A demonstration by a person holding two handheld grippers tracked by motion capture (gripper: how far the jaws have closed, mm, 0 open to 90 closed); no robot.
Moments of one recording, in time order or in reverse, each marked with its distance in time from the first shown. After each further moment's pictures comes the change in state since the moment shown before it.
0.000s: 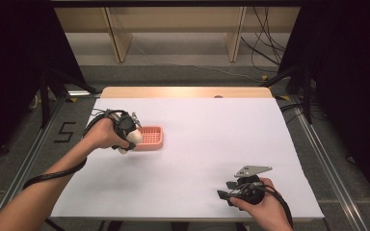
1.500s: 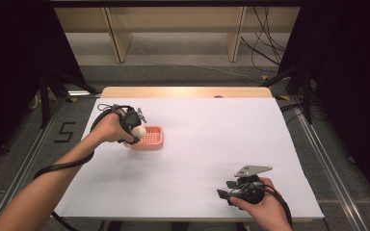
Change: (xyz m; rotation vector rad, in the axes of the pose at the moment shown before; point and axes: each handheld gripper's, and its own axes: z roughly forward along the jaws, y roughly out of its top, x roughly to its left) left arm 0.016 0.018 0.017 -0.016 0.027 0.062; right arm 0.000 0.000 0.001 -0.019 0.002 -0.001
